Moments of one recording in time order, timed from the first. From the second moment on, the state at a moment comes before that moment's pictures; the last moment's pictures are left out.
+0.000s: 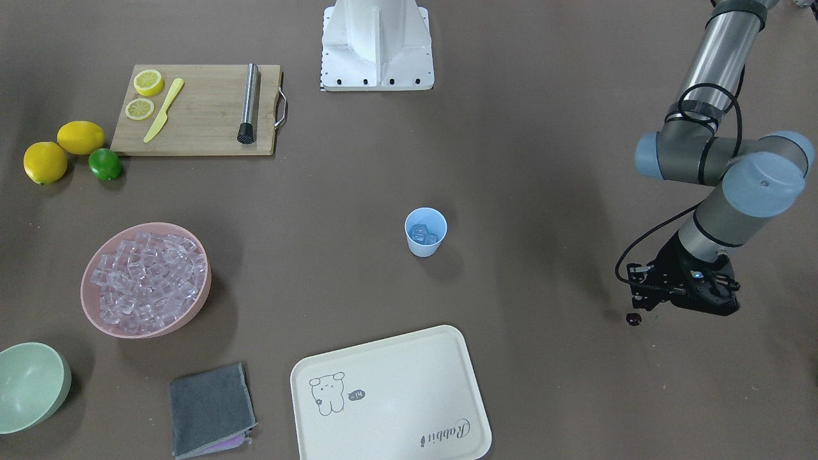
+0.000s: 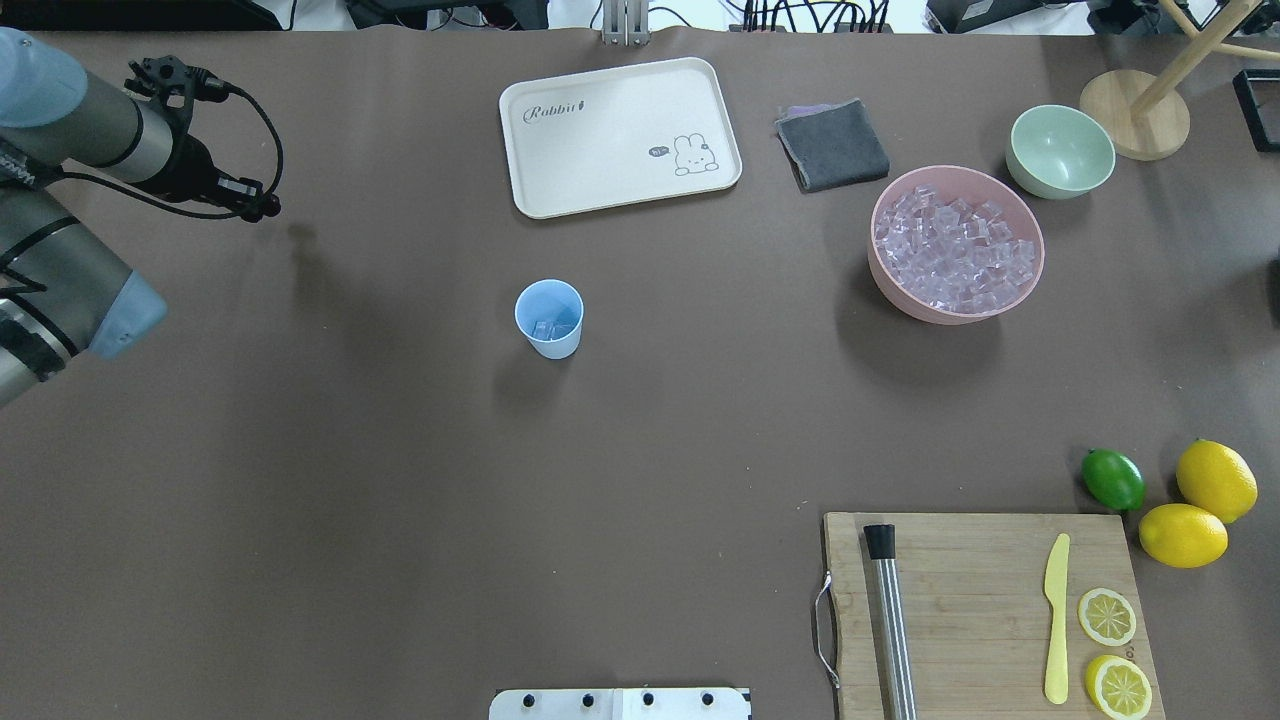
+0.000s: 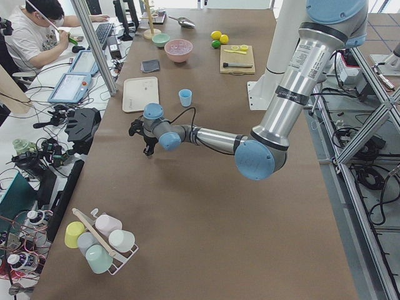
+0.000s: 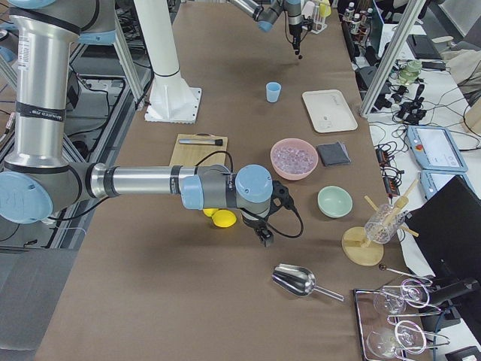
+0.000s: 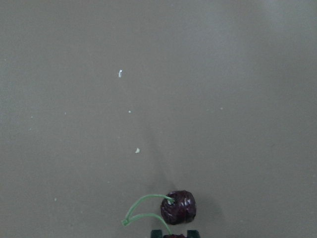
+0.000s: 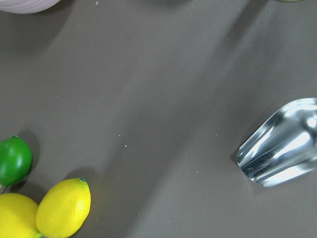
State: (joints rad) left arm -1.01 -2.00 -1.31 -2.20 -2.09 -0.68; right arm 1.58 -1.73 1.78 -1.54 2.45 -0.53
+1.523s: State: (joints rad) left arm -0.65 -2.23 -1.61 -2.08 -2.02 -1.33; right arm 1.58 -1.71 1.78 -1.54 2.45 -0.49
